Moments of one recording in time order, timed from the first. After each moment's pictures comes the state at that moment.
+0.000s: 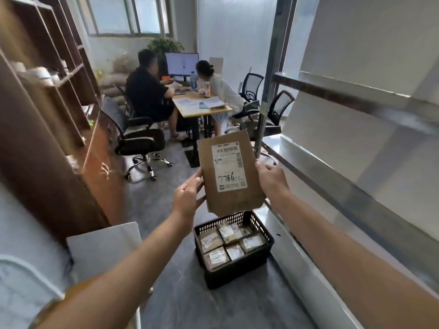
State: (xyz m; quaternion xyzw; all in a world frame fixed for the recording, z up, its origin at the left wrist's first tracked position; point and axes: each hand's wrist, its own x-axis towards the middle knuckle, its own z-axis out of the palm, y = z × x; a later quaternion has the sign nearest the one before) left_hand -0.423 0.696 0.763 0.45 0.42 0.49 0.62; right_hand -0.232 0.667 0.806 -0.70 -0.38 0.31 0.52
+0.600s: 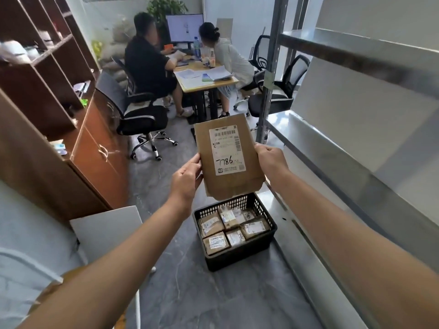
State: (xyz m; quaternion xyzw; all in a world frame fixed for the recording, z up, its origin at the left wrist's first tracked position) left_hand -0.334 0.770 0.730 0.44 0.44 0.50 0.60; right_hand -0.136 0.757 0.770 -0.69 -0.40 0.37 0.47
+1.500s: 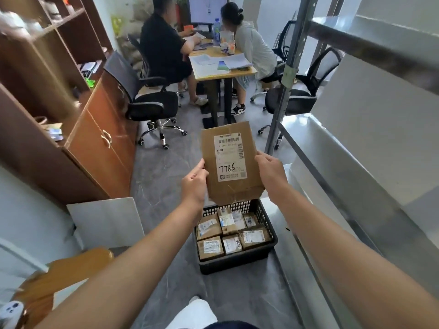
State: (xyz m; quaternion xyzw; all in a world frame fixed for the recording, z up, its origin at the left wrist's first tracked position) left_hand -0.265 0.854 0.678 0.36 0.55 0.51 0.55; right_hand -0.087 0.855 0.716 -0.67 -0.42 0.42 0.44
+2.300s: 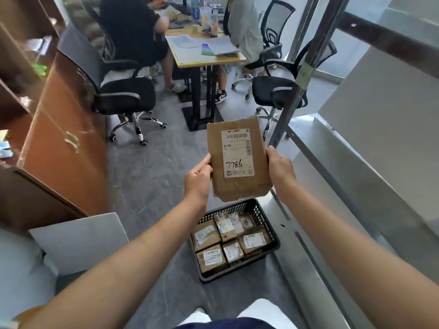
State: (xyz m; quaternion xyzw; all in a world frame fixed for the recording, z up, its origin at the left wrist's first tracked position) left_hand -0.318 1.019 0.648 0.36 0.51 0.47 0.63; right_hand -0.140 0.995 0.700 -0.74 -0.32 0.38 0.45
